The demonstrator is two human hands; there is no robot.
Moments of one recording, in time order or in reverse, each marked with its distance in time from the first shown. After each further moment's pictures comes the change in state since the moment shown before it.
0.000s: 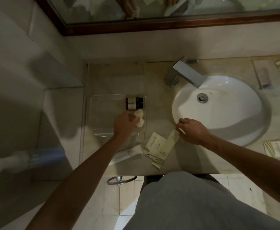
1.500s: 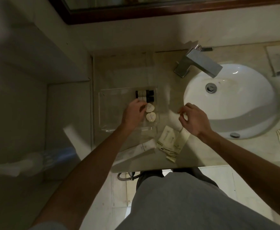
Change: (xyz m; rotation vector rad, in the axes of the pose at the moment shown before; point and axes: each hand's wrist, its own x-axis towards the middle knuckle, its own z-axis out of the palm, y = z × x) left_hand 0.031 -0.015 -0.012 0.005 -0.065 0.358; right_hand 0.024 -0.068 -0.016 0.349 0.314 0.319
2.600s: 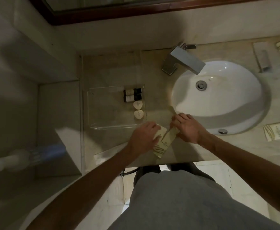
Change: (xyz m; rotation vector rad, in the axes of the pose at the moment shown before) left_hand -0.092 0.067 0.052 0.328 -0.108 0.467; right_hand -0.036 0.054 0.002 -0.304 -0.337 -0.350
